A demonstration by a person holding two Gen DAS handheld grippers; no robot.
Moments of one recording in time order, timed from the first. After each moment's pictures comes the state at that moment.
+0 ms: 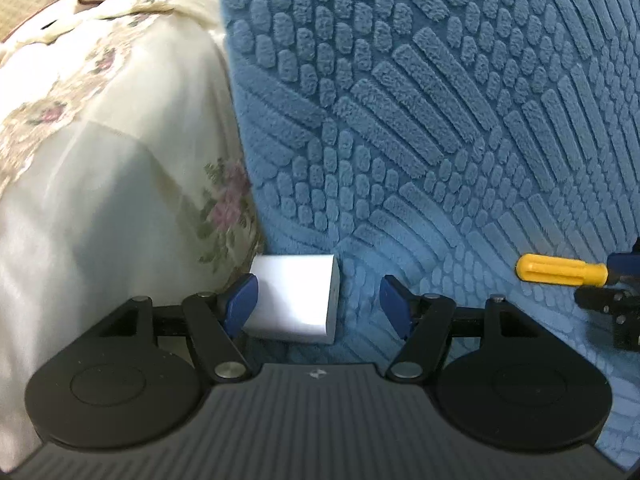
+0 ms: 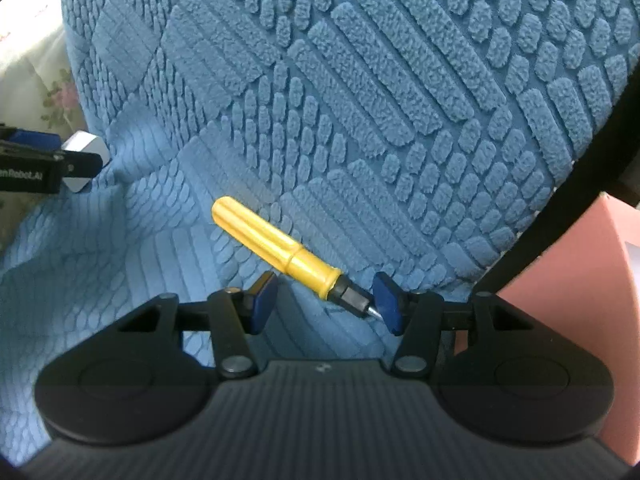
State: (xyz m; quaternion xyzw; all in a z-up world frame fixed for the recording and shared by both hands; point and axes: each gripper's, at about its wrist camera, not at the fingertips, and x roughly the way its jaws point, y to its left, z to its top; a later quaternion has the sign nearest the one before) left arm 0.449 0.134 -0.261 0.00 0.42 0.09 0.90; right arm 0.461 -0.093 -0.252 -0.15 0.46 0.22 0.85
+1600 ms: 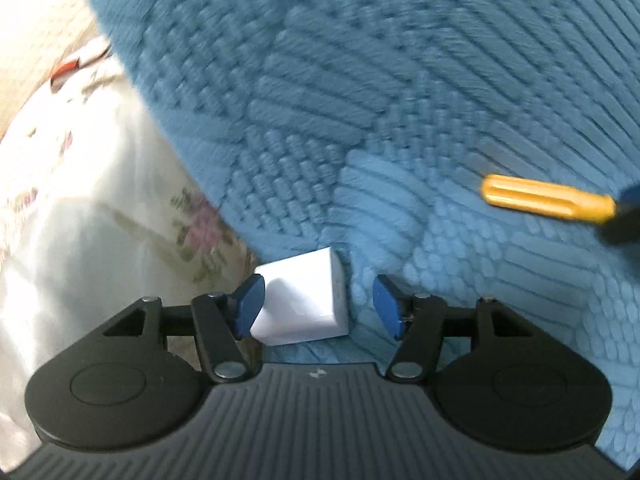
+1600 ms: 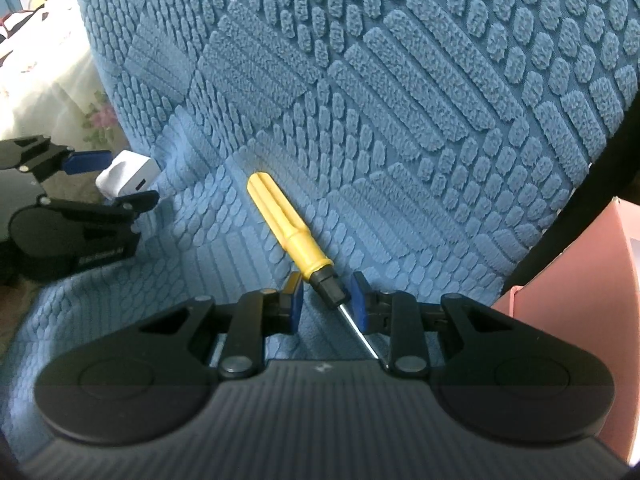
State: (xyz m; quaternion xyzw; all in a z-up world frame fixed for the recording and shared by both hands) left arm 0.464 0.085 -0.264 0.14 0.43 0.11 0.89; right arm 0.461 -0.101 -0.219 -0.10 0.51 0.26 0.82
